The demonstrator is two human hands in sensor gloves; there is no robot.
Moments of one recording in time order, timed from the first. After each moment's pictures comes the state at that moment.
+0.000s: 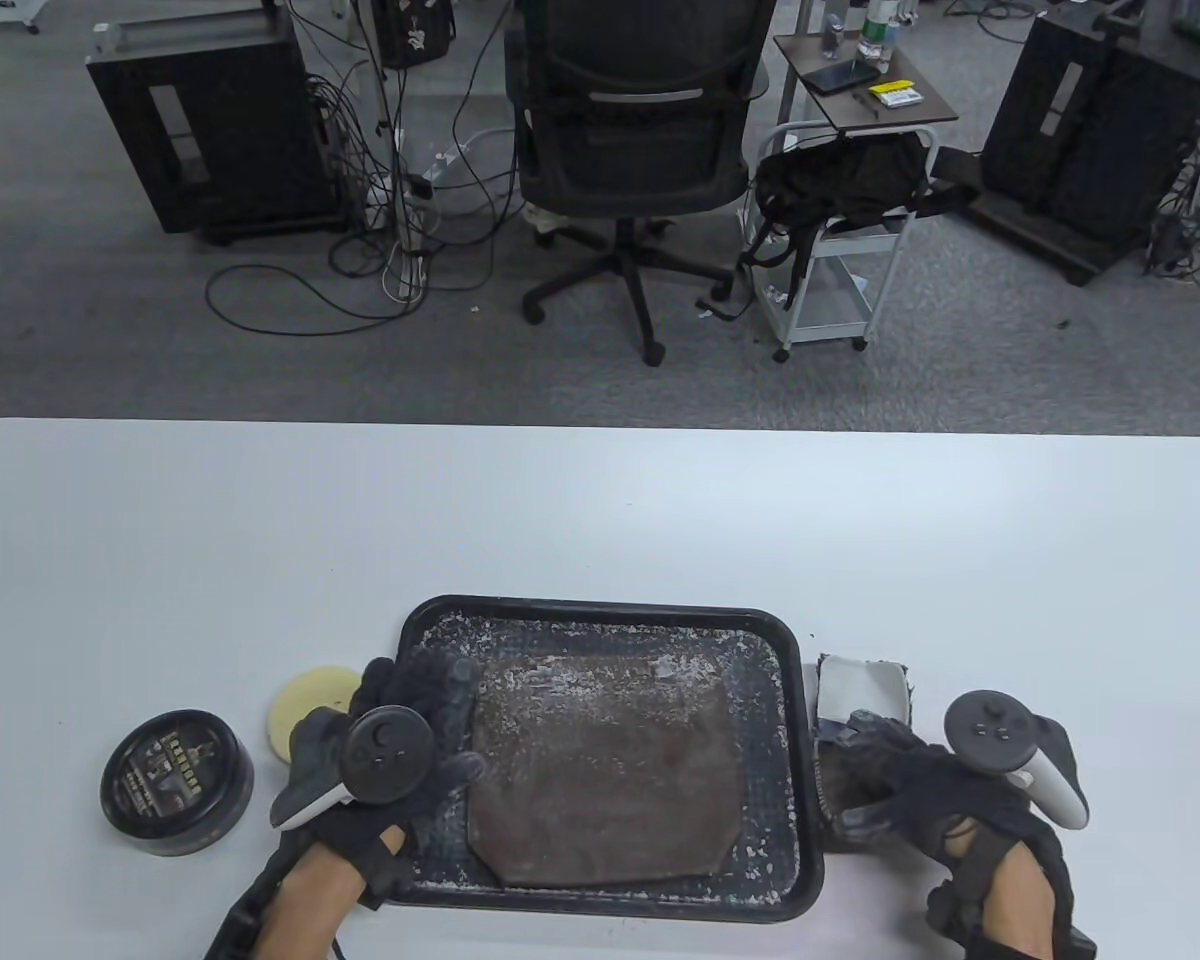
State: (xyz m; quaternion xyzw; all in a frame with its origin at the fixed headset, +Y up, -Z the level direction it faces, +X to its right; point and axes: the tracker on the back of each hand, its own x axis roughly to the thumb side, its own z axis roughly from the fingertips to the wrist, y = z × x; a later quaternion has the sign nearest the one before) left_hand -0.200 -0.704 -0.310 0.07 -0.17 0.14 0.97; right_hand 0.318 -0.743 -0.336 0.11 0.20 0.90 0.37
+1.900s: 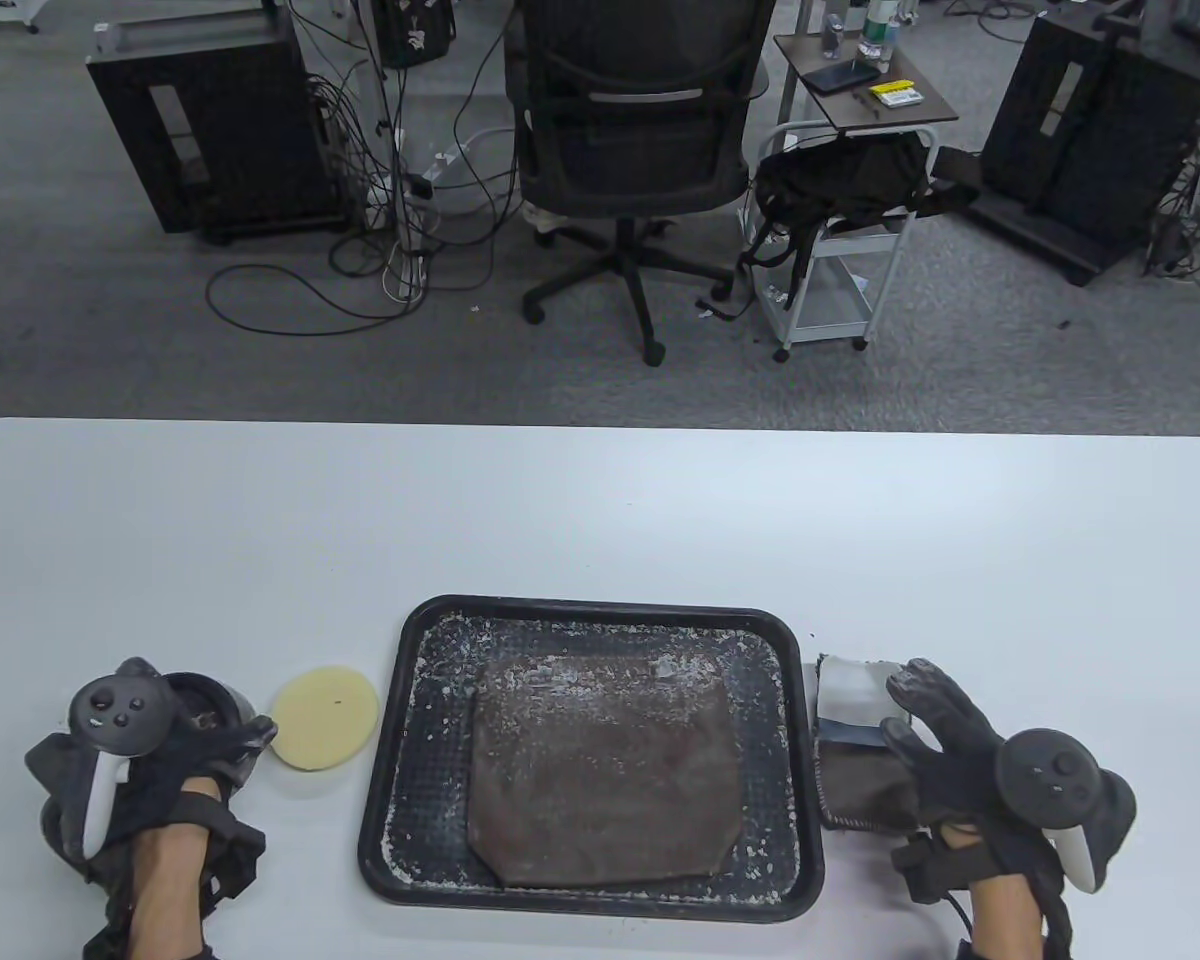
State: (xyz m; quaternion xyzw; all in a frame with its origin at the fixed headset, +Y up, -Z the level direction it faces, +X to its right) left_hand -0.370 -0.722 -0.296 0.01 0.22 0.33 0.92; right_hand 0.321 -0.706 -0.315 0.02 -0.15 0.93 0.34
